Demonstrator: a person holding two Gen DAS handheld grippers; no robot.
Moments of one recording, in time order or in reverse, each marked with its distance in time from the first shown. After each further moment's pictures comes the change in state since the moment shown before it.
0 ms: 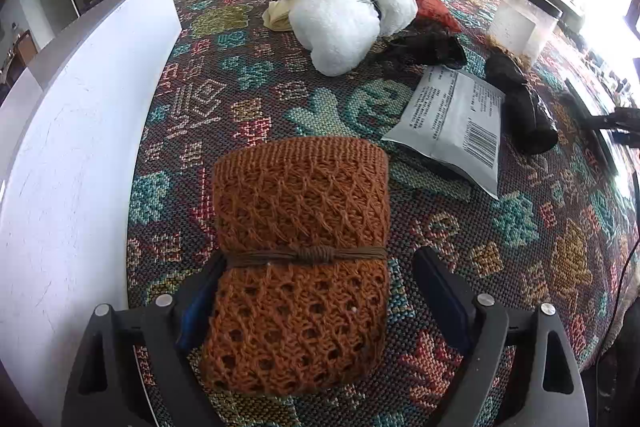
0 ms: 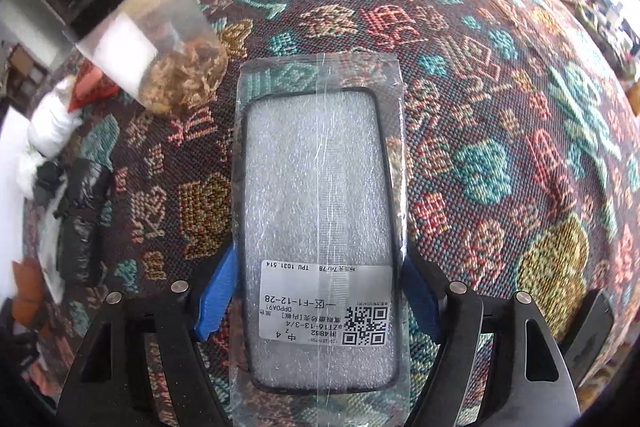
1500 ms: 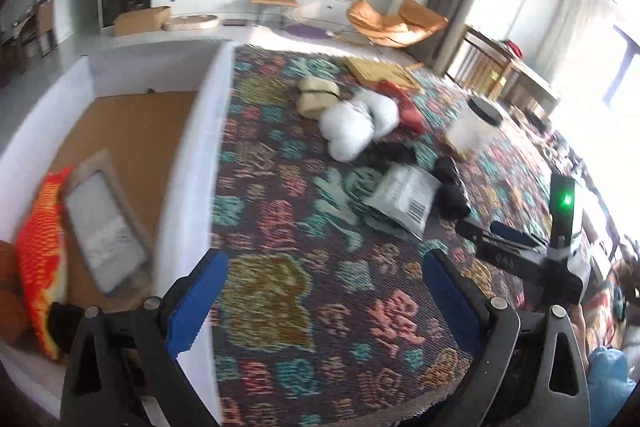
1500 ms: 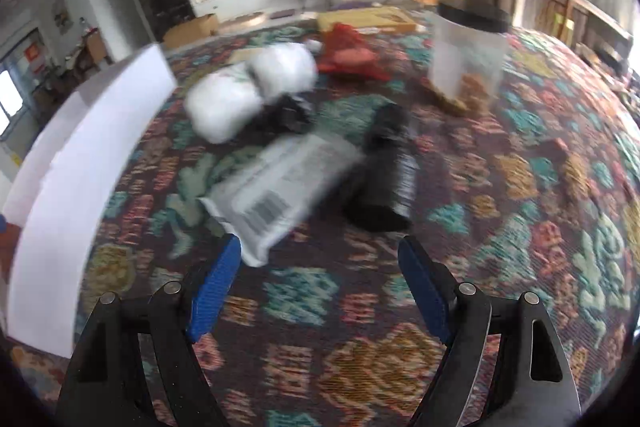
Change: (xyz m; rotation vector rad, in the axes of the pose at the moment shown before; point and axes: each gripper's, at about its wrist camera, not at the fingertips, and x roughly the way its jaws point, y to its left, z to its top) left arm -0.119 0.036 -0.022 -0.111 -0.185 -0.181; right arm -0.005 0.211 -0.150 -0.205 -0.293 -0.042
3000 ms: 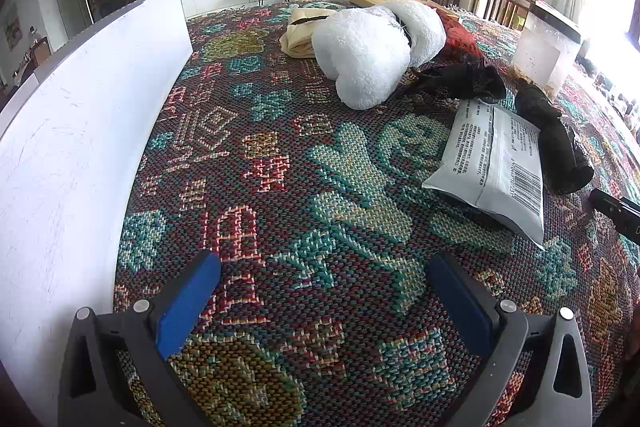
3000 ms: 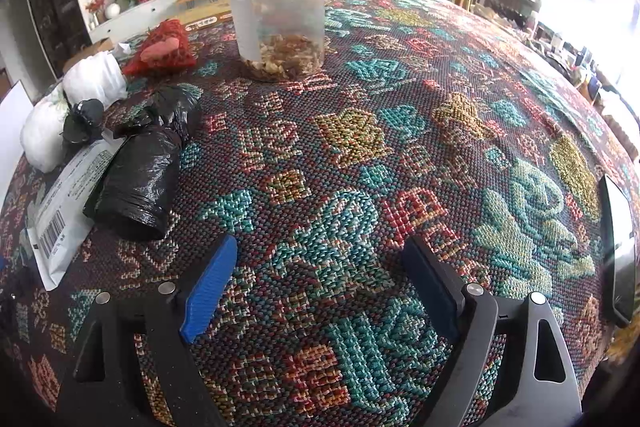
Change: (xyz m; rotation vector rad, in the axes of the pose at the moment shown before) left arm 0.145 -0.005 -0.002 0.125 0.043 0.198; right arm 0.033 -0.071 -0.001 0.121 -0.028 -0.214
